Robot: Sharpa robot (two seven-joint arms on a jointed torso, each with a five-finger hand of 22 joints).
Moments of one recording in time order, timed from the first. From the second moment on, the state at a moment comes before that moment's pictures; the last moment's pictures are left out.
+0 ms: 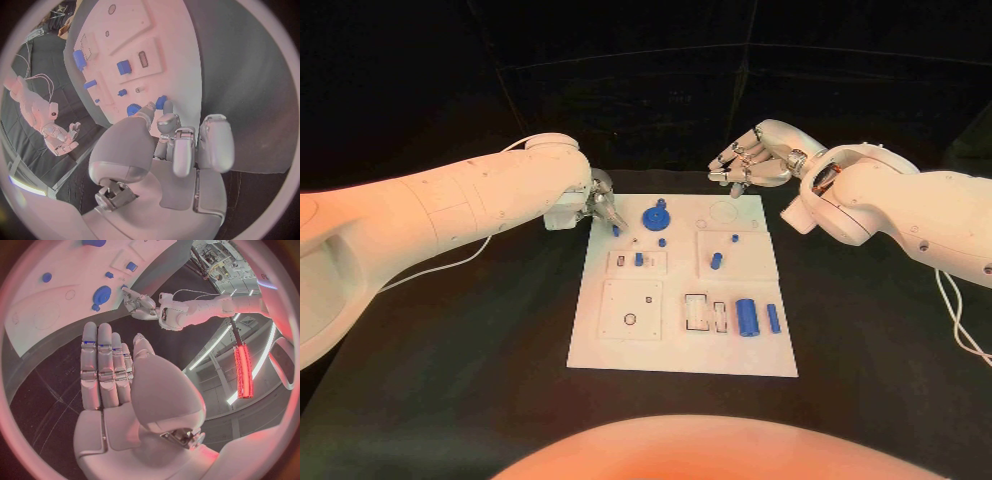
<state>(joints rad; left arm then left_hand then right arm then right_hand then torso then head) 1.34 -0.47 -0.14 0.99 -1.04 0.29 -0.49 1.17 0.02 0.10 0.14 0.14 0.92 0.07 0.57 0.32 1.26 0.00 1.16 0.97 1.46 -0.06 1.57 1.31 0.06 1.47 0.04 1.33 1.31 1.29 -0.76 -0.03 1.40 -0.94 -0.26 0.06 1.49 0.05 -0.16 0.24 0.29 1.02 0.16 0.08 0.07 1.31 0.09 0.07 0.18 1.40 0.02 0.20 0.29 0.17 1.26 0.12 0.32 0.11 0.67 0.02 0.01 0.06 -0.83</state>
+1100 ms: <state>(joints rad) 1.34 -0.57 -0.14 1.11 -0.97 0.20 -0.46 1.17 -0.01 0.48 0.05 0.10 0.93 0.06 0.62 0.33 1.28 -0.02 1.15 0.95 1.47 -0.07 1.57 1.31 0.06 1.47 0.04 1.32 1.31 1.29 -0.76 -0.03 1.40 -0.94 -0.25 0.06 1.49 0.05 -0.15 0.25 0.30 1.02 0.17 0.08 0.07 1.31 0.09 0.07 0.18 1.40 0.02 0.20 0.29 0.17 1.26 0.12 0.32 0.10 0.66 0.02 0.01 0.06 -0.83</state>
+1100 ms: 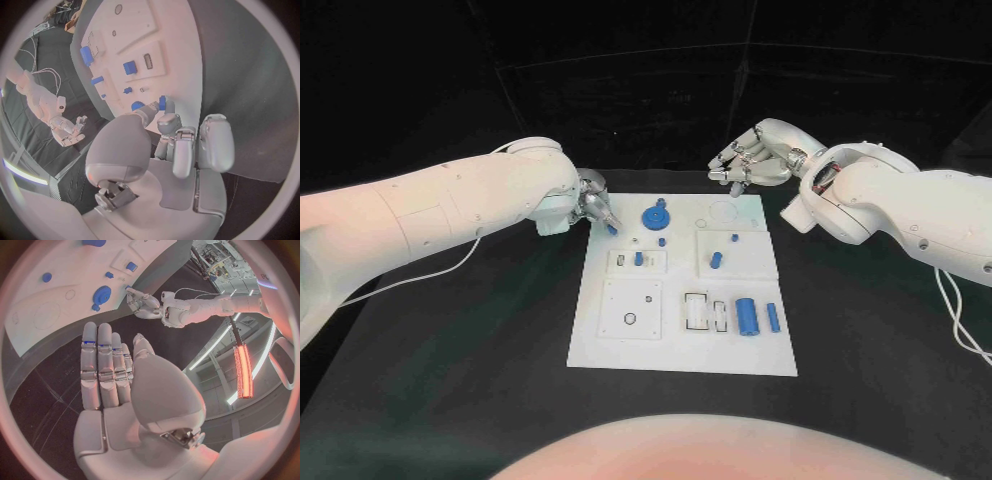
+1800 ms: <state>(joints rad) 1.30 -0.71 -0.15 1.38 -0.93 0.00 -0.49 1.11 -0.04 0.58 0.02 0.11 0.92 0.05 0.68 0.34 1.29 -0.02 1.17 0.97 1.46 -0.07 1.57 1.31 0.06 1.46 0.04 1.32 1.31 1.29 -0.76 -0.03 1.40 -0.94 -0.25 0.06 1.49 0.05 -0.15 0.25 0.30 1.02 0.17 0.08 0.07 1.31 0.09 0.07 0.18 1.40 0.02 0.20 0.29 0.17 1.26 0.12 0.32 0.10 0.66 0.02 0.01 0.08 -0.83</state>
